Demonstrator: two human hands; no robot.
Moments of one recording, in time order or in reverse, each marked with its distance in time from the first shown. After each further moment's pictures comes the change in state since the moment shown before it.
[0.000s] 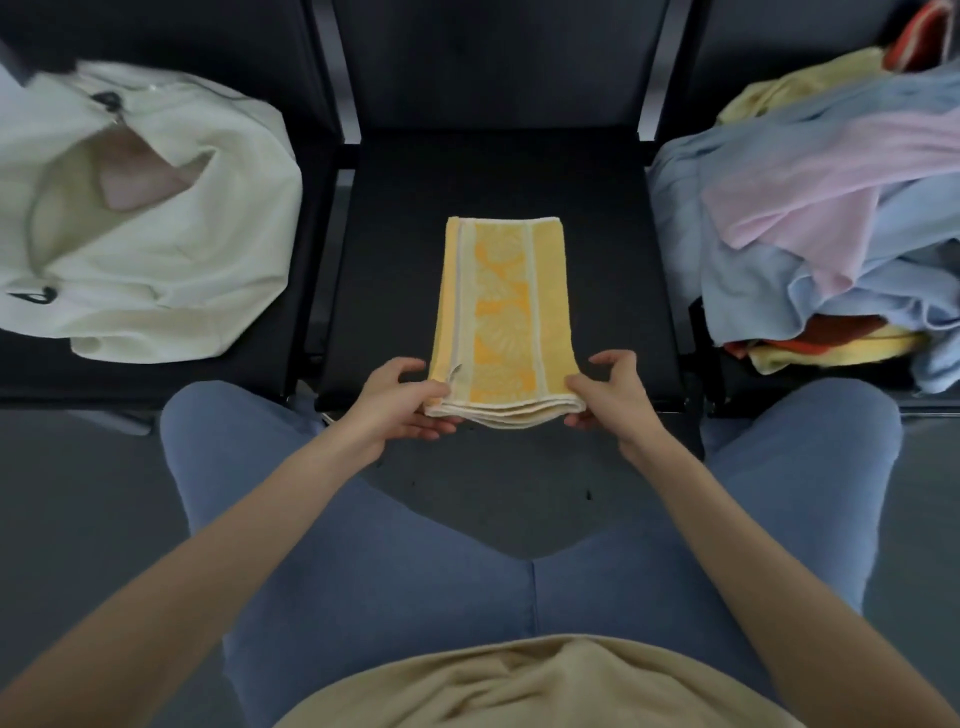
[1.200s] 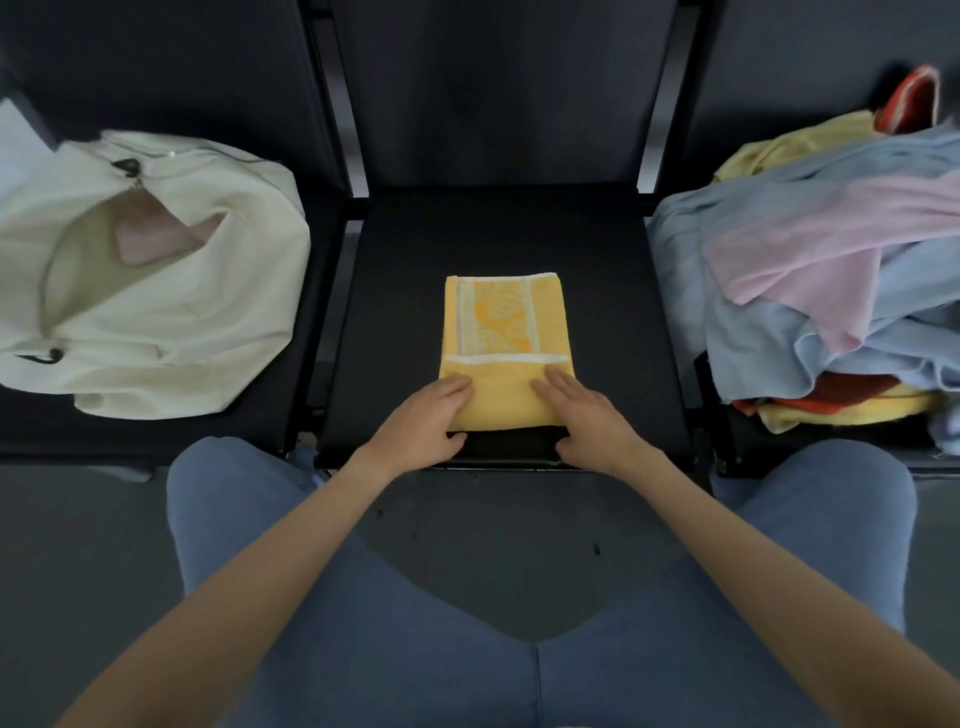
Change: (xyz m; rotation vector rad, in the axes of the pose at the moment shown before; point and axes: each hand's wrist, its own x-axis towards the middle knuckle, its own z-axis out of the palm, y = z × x) left_hand 0.089 -0.001 0.001 1.178 -0.017 0.773; right_hand 0.082 0.007 0.003 -1.205 -0.223 -0.624
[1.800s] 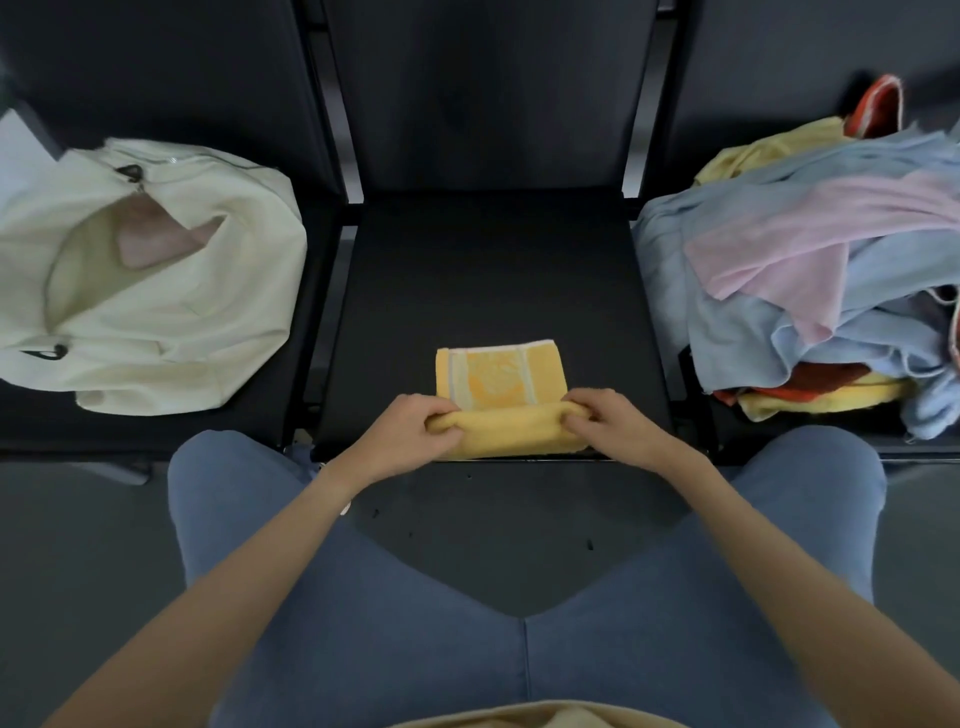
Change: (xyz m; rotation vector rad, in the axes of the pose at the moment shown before) left_hand -0.035 0.024 -0.021 -0.470 0.020 -0.139; right_hand -0.042 0.011 -0.027 0.559 0.038 0.030
